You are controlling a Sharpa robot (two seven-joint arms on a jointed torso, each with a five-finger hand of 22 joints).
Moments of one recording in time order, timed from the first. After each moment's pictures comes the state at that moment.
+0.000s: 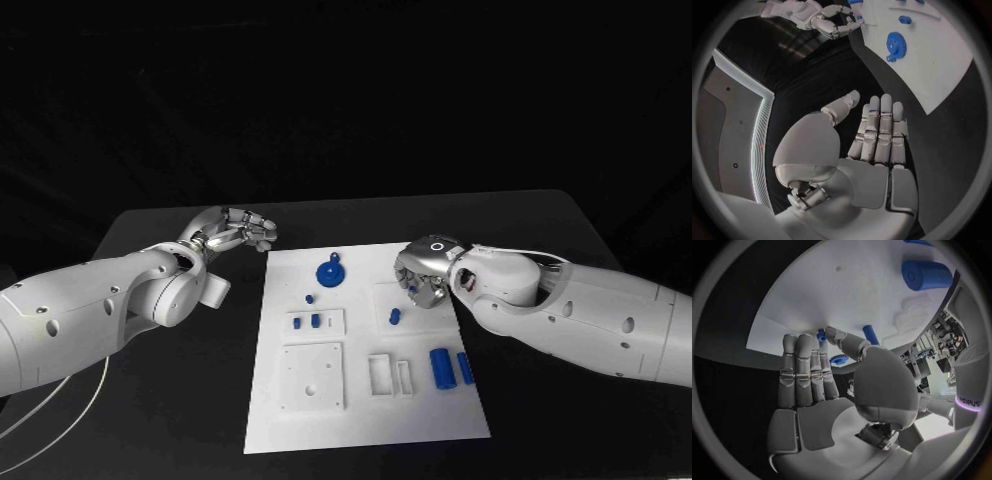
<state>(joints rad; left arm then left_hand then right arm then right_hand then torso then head) 1.25 -0.82 -0.12 1.29 -0.35 -0.29 0.29 1.14 -0.12 0.58 -0.26 0.07 0.85 0.16 0.33 0.56 1.21 0.11 0.09 0.22 0.96 0.09 0.58 0.38 0.04 0.69 -0.01 0.62 1.17 1.18 -0.76 -0.07 1.46 -1.89 -0.13 -0.18 1.18 -0.25 0.89 -0.23 0.11 1.07 0.09 0.39 0.49 1.33 0.04 0.15 0.44 1.25 -0.06 0.81 0.75 0.25 1.17 0.04 0.53 1.31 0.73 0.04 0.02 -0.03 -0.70</state>
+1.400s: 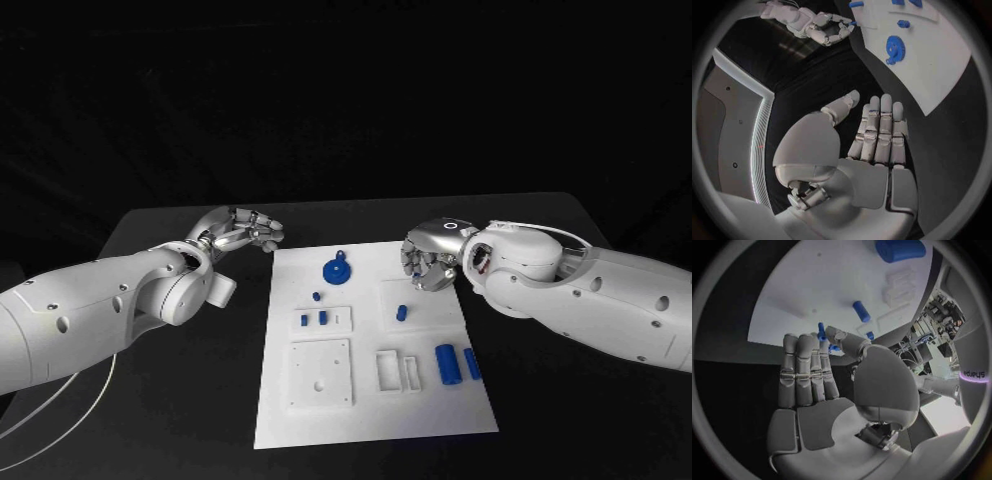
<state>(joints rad) 1.25 -0.82 -0.12 1.29 -0.35 -0.29 0.29 1.14 -0.12 0.58 -0.25 0.07 0.85 0.16 0.33 0.56 1.21 0.11 0.08 0.22 0.96 0.09 0.57 0.39 0.04 0.69 -0.01 0.61 1.17 1.21 -0.79 0.01 1.50 -1.74 -0.08 -0.15 1.18 -0.26 0.91 -0.22 0.09 1.08 0.09 0.39 0.50 1.34 0.03 0.15 0.44 1.25 -0.07 0.82 0.75 0.25 1.17 0.04 0.53 1.31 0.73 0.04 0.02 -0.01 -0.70</state>
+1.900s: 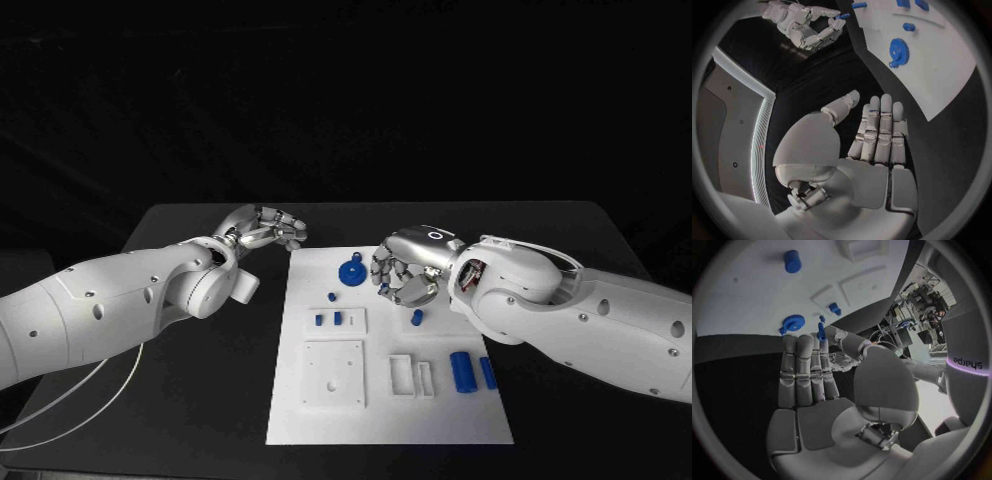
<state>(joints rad) 1.25 -0.81 -0.12 1.30 -0.35 -0.29 0.29 1.14 -0.12 0.58 -0.25 0.07 0.85 0.16 0.33 0.56 1.21 0.11 0.08 0.22 0.96 0.09 0.57 0.39 0.04 0.69 -0.01 0.61 1.17 1.20 -0.73 0.01 1.61 -1.66 -0.20 -0.09 1.18 -0.26 0.90 -0.23 0.12 1.08 0.09 0.39 0.51 1.34 0.03 0.15 0.44 1.26 -0.06 0.82 0.75 0.25 1.18 0.04 0.52 1.31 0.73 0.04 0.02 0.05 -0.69</state>
